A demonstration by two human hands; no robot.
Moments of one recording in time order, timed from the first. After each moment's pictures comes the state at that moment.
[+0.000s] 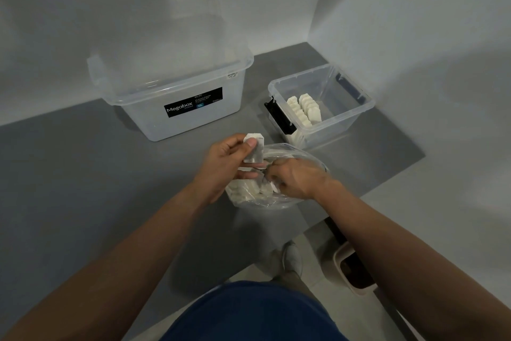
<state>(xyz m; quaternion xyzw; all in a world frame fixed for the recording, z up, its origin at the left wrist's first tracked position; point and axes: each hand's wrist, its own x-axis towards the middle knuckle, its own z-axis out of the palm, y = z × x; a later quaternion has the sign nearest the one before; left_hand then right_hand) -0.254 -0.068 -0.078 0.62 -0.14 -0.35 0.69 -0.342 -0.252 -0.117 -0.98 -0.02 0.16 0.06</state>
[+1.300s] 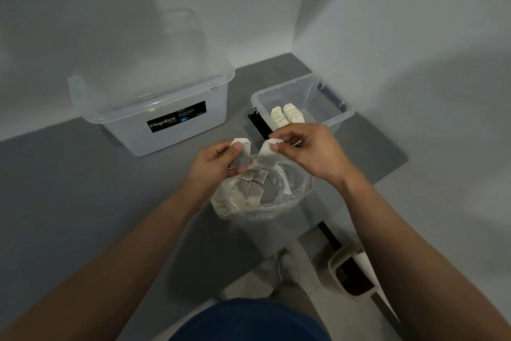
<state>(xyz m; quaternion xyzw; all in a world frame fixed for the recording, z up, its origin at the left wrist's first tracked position) -0.249 -0.088 -0.073 0.62 -0.11 -0.33 0.71 -0.360 -0.283 -0.032 -0.88 0.12 -0.13 0.44</state>
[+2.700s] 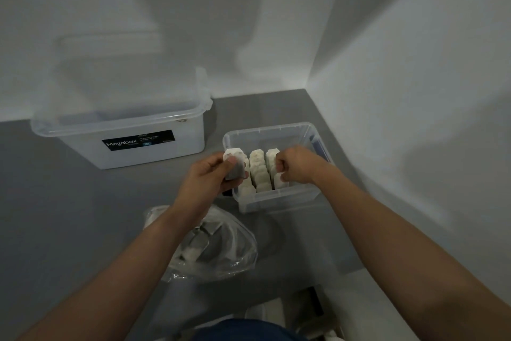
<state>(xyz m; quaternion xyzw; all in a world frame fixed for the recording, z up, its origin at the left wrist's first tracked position) -0.251 -0.227 -0.057 0.63 -0.02 -0.23 0.75 -0.230 -0.483 -0.095 -0.98 -0.01 0.18 0.09</state>
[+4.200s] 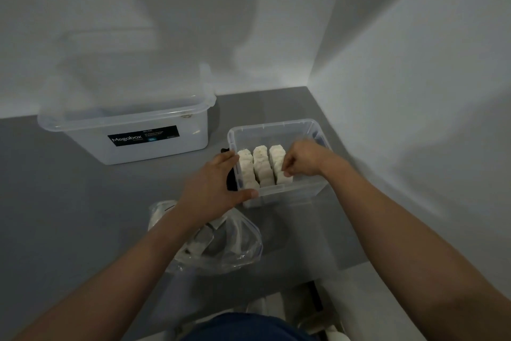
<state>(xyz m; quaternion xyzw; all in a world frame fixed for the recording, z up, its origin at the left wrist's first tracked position) -0.247 -0.212 -0.068 0.93 -0.25 -0.13 0.24 -0.239 -0.481 -0.070 -0.97 0.00 0.21 0.12</state>
